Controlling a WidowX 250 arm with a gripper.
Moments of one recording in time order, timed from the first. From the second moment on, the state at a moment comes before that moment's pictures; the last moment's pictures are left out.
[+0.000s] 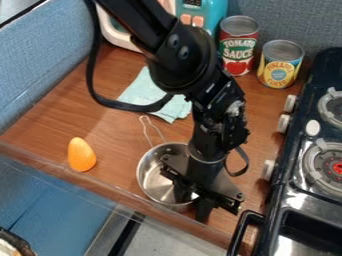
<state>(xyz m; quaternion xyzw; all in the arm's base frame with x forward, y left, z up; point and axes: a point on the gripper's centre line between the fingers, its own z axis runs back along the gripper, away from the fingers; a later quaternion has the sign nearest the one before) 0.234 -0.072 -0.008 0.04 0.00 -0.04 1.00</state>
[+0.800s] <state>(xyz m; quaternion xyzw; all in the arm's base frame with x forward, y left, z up) 0.281 -0.059 0.043 -0.01 -0.02 -0.04 1.00</state>
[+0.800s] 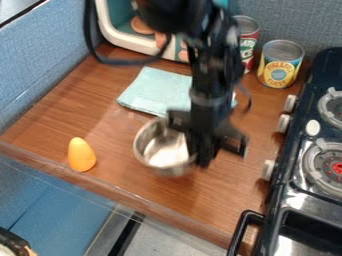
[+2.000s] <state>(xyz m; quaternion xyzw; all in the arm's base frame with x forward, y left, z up) 0.412 0.013 0.015 0.07 0.00 0.04 1.00</state>
